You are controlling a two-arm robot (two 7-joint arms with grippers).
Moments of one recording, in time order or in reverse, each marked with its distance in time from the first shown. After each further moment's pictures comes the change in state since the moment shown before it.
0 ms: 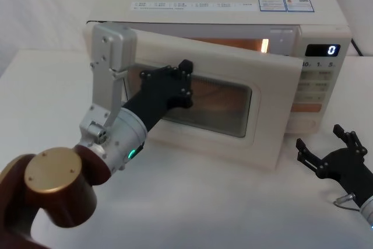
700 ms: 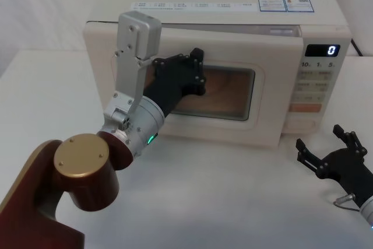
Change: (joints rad) left arm -0.082 -0.085 0.034 0.094 0.095 -0.014 0.030; right arm 0.000 0.000 0.000 0.000 0.000 0.000 0.000
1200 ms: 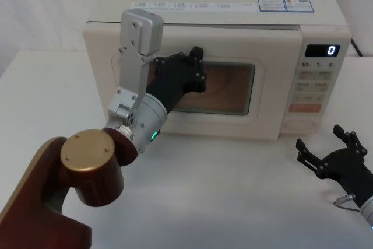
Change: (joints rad) left arm -0.015 -0.040 -0.015 0.033 0.022 0.012 0.001; right arm 0.000 0.000 0.000 0.000 0.000 0.000 0.000
